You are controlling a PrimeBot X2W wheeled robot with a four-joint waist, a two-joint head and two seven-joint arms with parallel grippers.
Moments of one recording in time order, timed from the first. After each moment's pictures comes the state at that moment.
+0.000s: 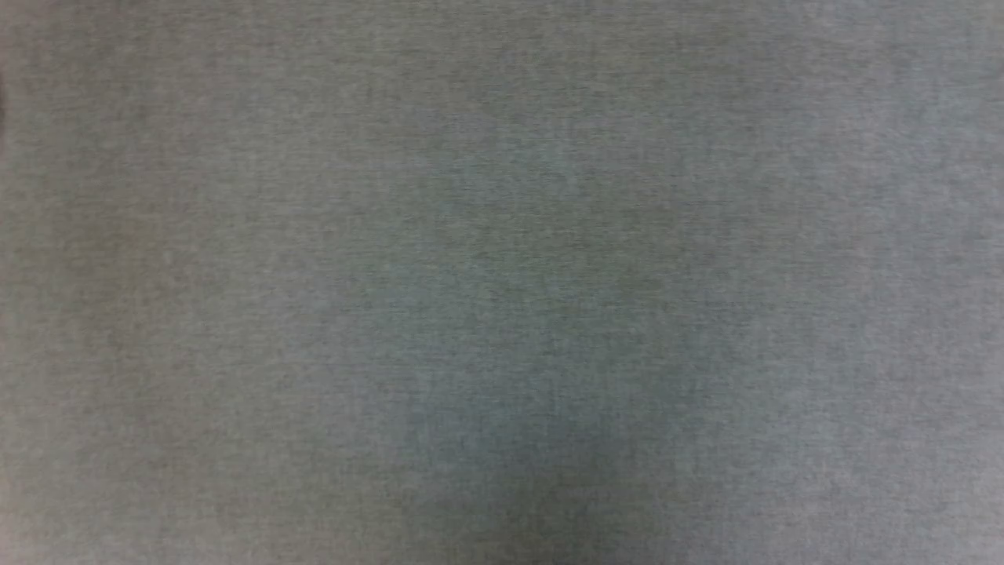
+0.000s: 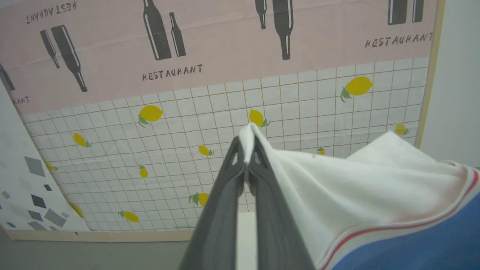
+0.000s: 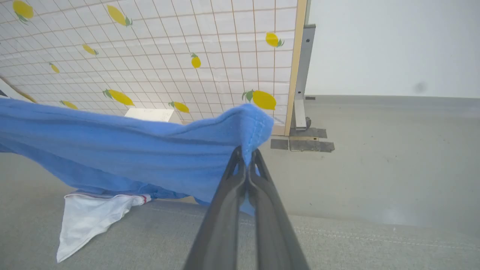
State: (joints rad) left arm -1.65 0.43 -0.32 0.63 -0.37 0.08 -0.04; right arm -1.56 -0.23 -0.14 0.44 0.28 0.13 0.77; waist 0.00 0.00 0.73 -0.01
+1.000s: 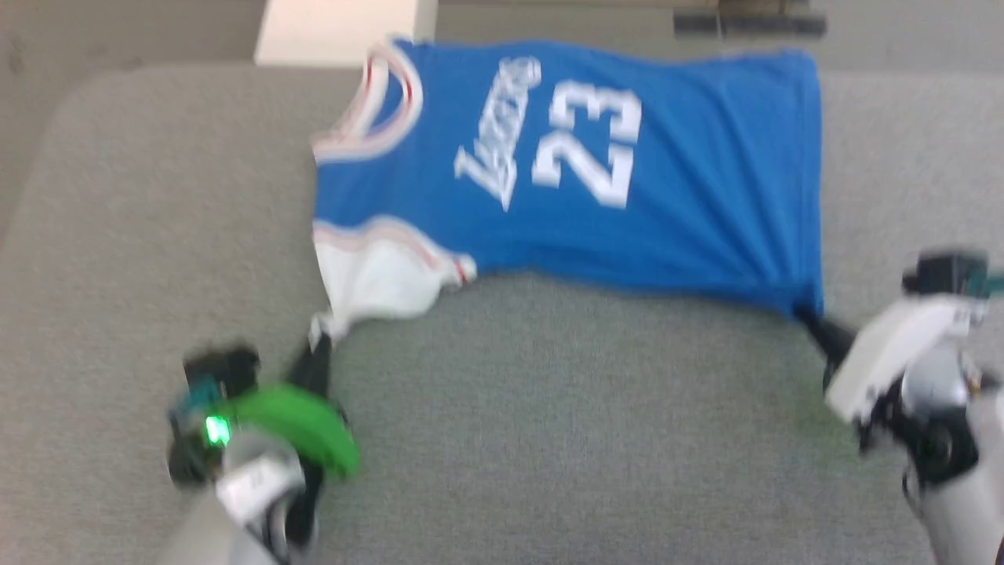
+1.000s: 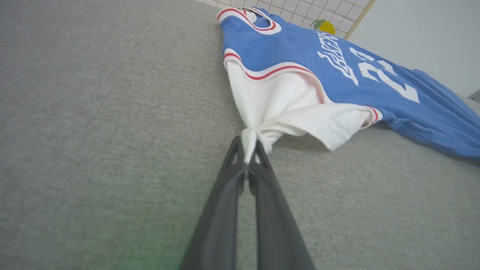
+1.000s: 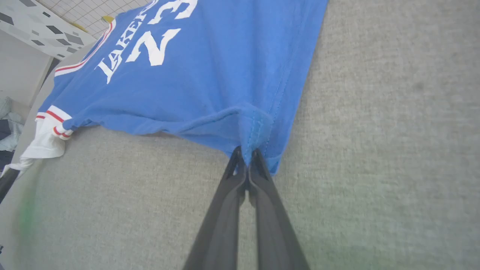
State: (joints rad) left arm -0.35 0.25 -0.35 0.52 -0.68 -0.02 -0.21; right arm -0.36 -0.28 0.03 0.38 0.67 0.13 0.46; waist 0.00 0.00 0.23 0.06
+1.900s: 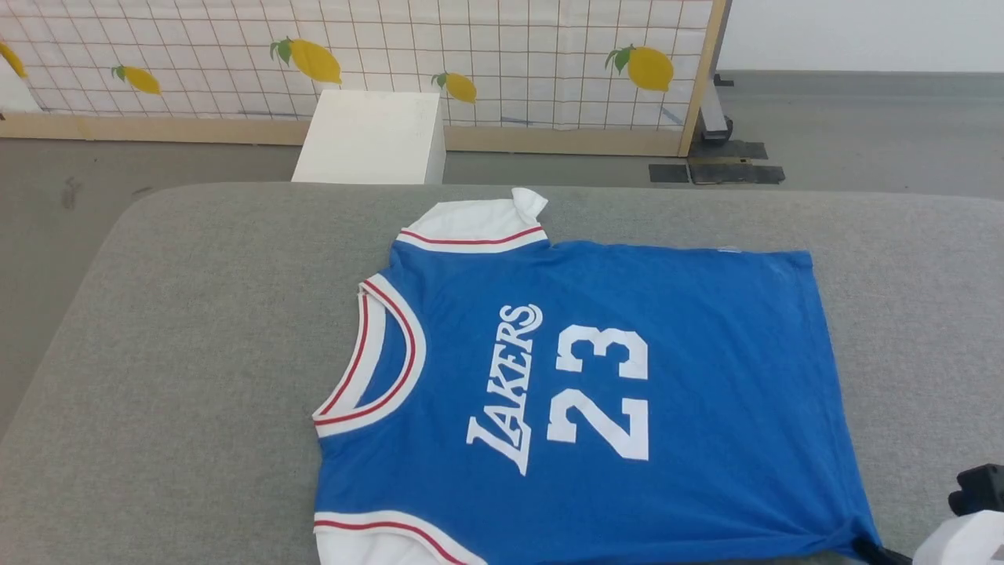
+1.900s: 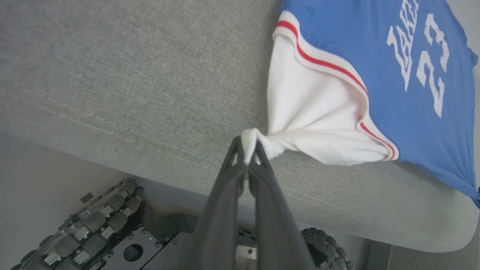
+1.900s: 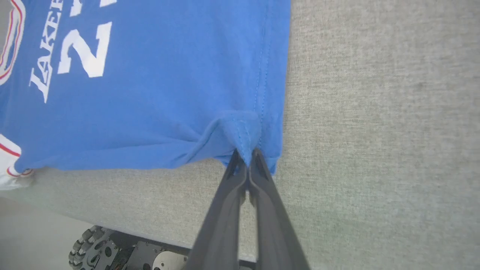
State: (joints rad) left arm 0.39 0.40 -0.25 -0.15 -0.99 0.29 0.31; right arm 0.18 -0.31 -0.13 0.09 0.63 0.13 0.69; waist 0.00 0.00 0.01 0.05
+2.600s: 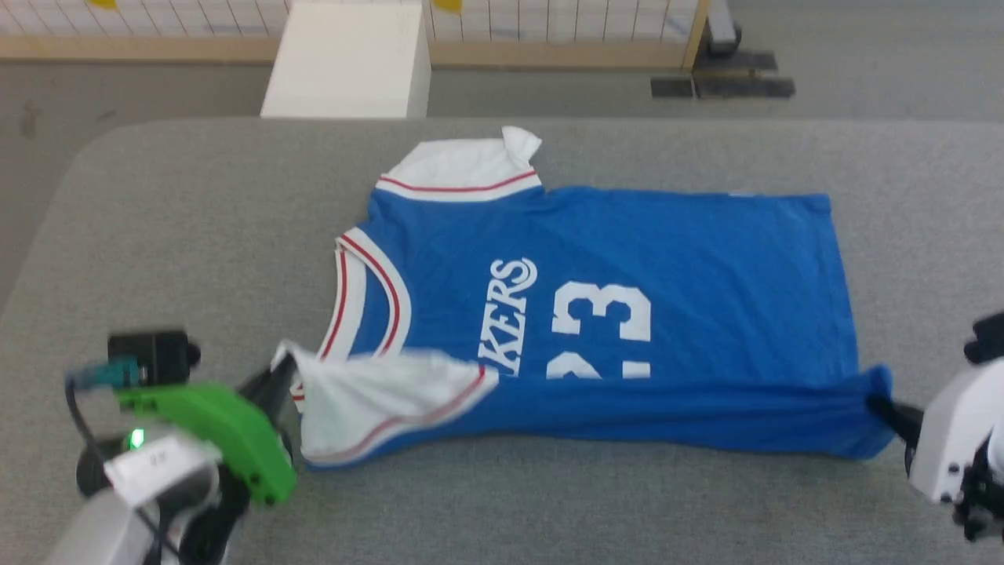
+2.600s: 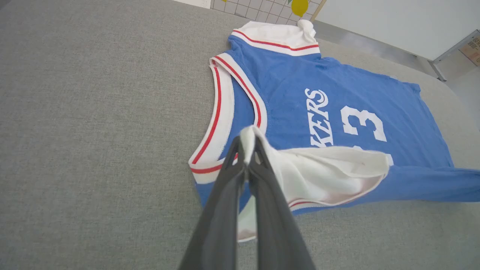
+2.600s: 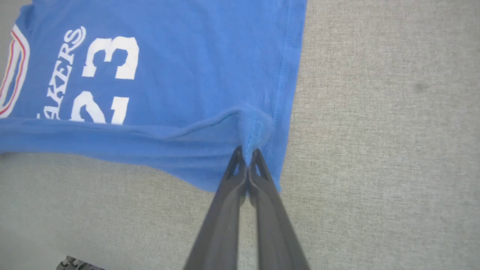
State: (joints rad) left arm -0.07 0.53 -0.29 -0.22 -0.84 0.20 0.36; right arm -0.07 -0.30 -0.18 -0.05 0.53 0.13 0.90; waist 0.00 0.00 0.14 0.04
